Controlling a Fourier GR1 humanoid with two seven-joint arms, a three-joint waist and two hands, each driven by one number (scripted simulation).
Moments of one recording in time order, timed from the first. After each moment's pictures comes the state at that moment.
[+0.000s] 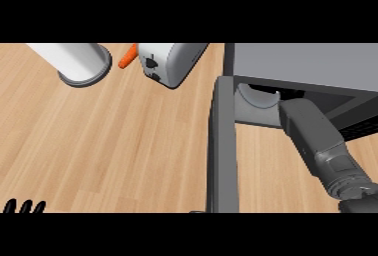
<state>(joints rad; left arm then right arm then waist) 0.71 0.08 0.05 -2.01 0.36 -0.43 -0.46 -1.00 -0.21 -0.14 -0.17 0.01 -0.75 -0.81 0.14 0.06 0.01</state>
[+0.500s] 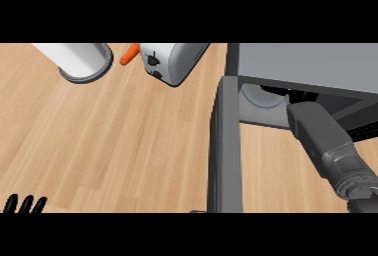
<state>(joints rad) 0.68 0.10 0.06 -1.99 0.36 -0.44 -0.45 -0.99 -0.25 -0.14 -0.10 0.05 -0.92 -0.73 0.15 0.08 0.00</state>
